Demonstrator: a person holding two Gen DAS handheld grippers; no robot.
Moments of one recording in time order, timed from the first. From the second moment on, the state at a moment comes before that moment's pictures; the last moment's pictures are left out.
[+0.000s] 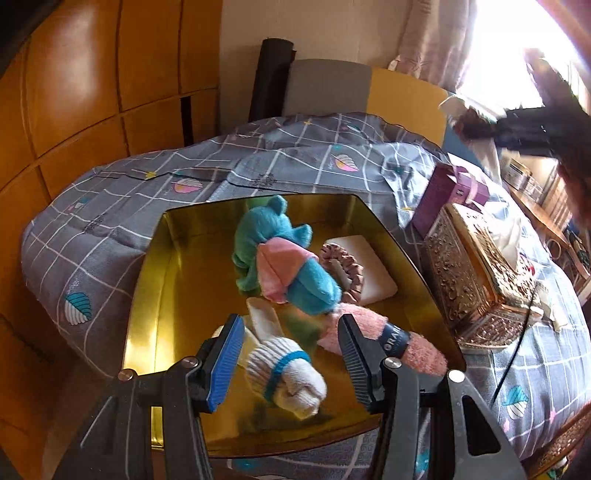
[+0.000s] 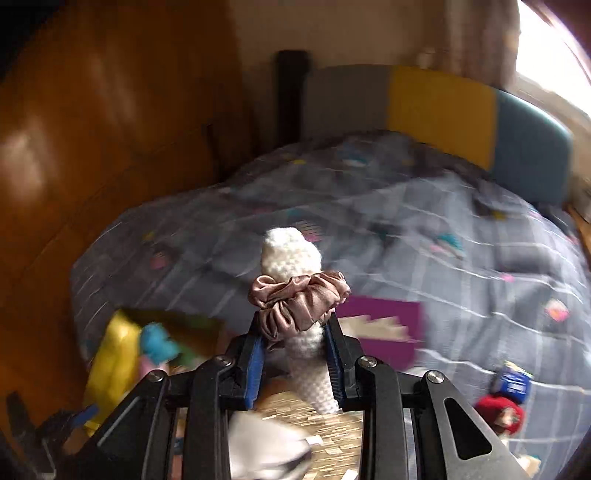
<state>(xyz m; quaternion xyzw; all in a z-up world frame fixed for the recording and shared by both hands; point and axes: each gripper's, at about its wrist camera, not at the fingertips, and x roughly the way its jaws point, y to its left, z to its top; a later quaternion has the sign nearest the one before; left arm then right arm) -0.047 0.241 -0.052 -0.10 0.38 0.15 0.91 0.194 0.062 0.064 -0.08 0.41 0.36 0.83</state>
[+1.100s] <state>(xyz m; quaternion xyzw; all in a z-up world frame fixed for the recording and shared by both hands) -0.054 0.247 -0.048 -0.11 0.37 0.16 0.91 0.093 0.160 -0.039 -0.15 0.43 0.39 0.80</state>
